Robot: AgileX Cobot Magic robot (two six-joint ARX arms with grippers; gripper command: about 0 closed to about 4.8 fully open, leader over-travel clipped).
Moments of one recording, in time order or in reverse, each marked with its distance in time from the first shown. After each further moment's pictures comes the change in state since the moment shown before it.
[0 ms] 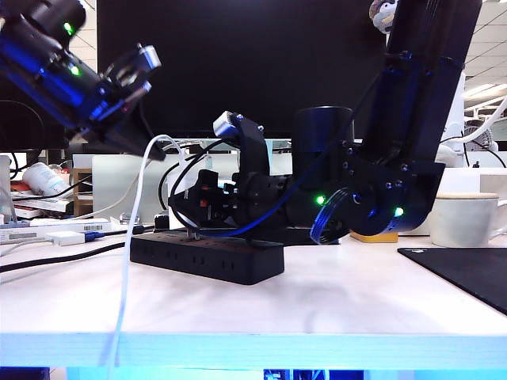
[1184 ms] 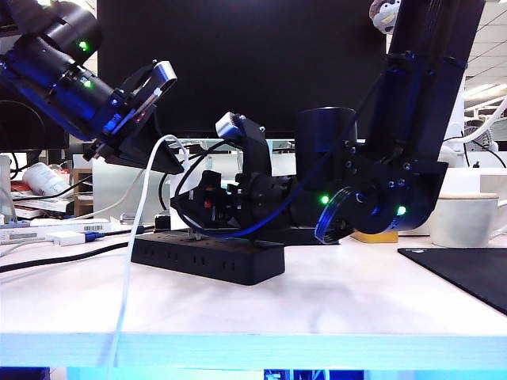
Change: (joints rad) left arm -0.039 0.050 0.006 -0.042 0.097 -0.009; right arm -0.007 -0.002 -0.001 -0.021 -0.048 -0.013
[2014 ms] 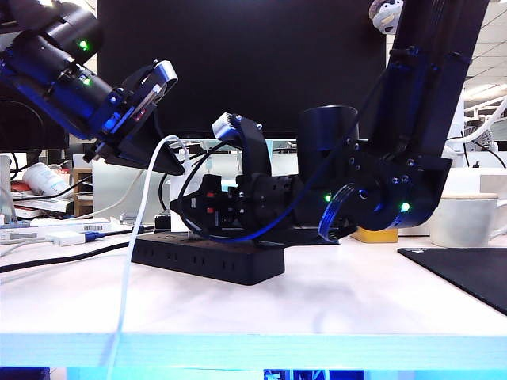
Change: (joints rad) left arm -0.009 -0.004 0.003 -0.047 0.022 0.002; right arm -0.002 -0.012 -0.013 -0.036 -0.022 -0.093
